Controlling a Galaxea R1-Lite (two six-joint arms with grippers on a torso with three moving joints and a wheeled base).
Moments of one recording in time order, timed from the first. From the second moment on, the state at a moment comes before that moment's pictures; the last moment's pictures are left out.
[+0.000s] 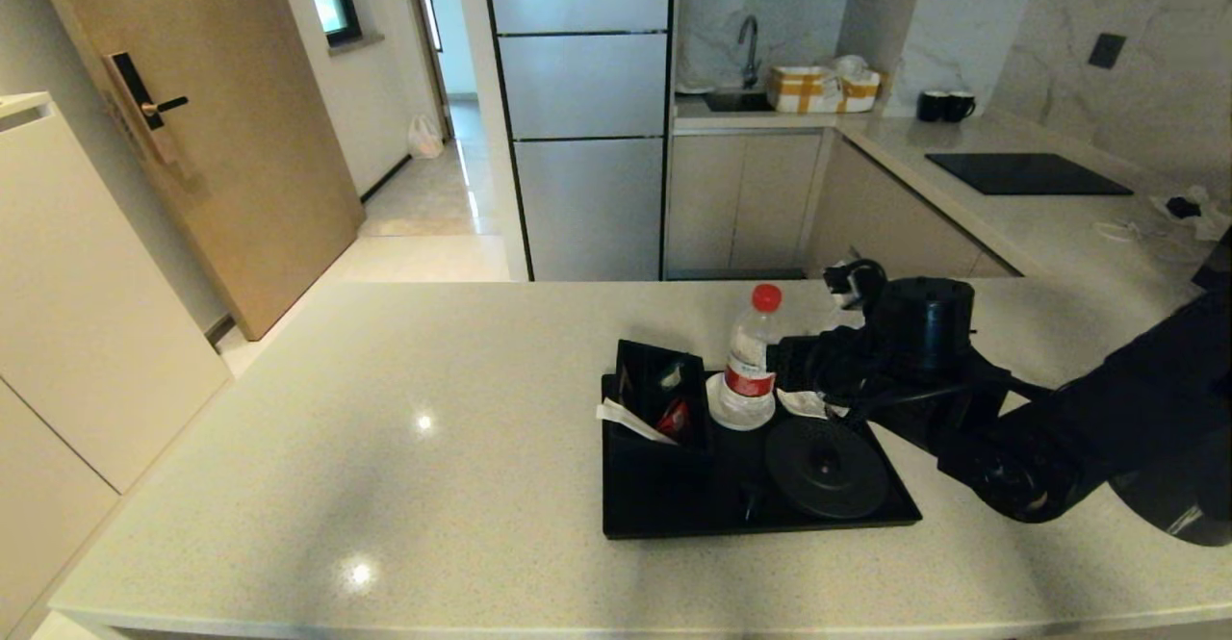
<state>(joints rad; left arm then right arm) 0.00 0.00 0.00 0.03 0.00 0.01 0.41 2.05 -0.85 -0.94 -0.07 0.18</state>
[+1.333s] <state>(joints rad) 0.00 0.00 0.00 0.03 0.00 0.01 0.40 2.23 -1.03 -0.91 -0.07 0.16</state>
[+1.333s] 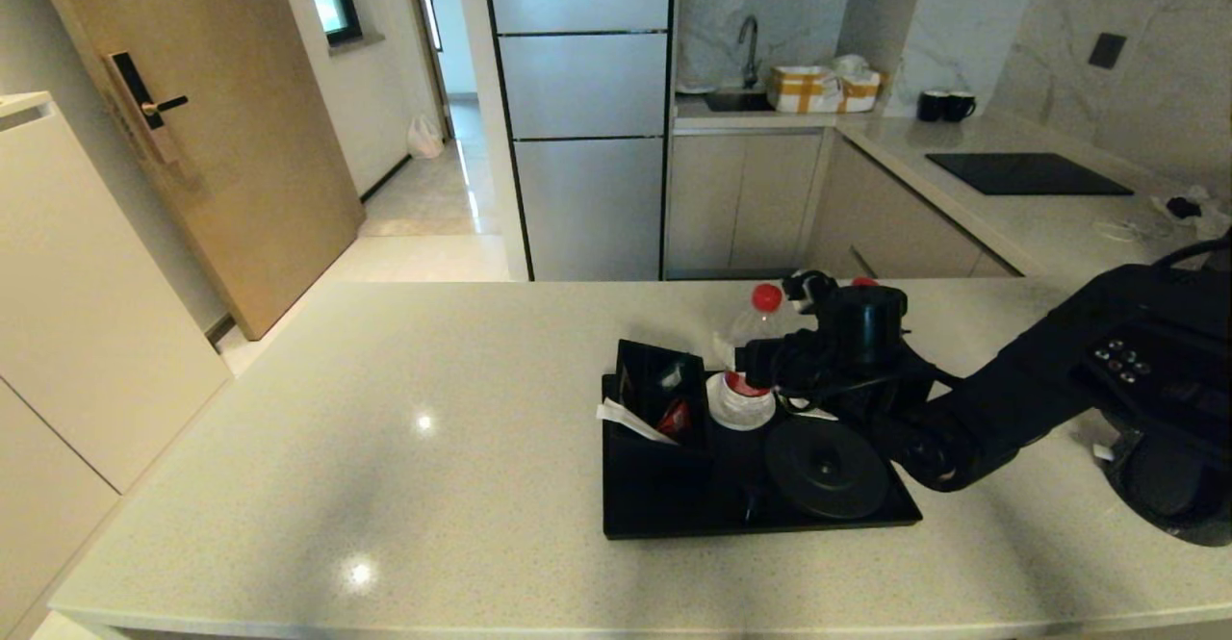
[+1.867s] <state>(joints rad) 0.00 0.00 0.00 0.03 0.00 0.01 0.40 2.26 -1.08 -0.88 -0.09 0.14</state>
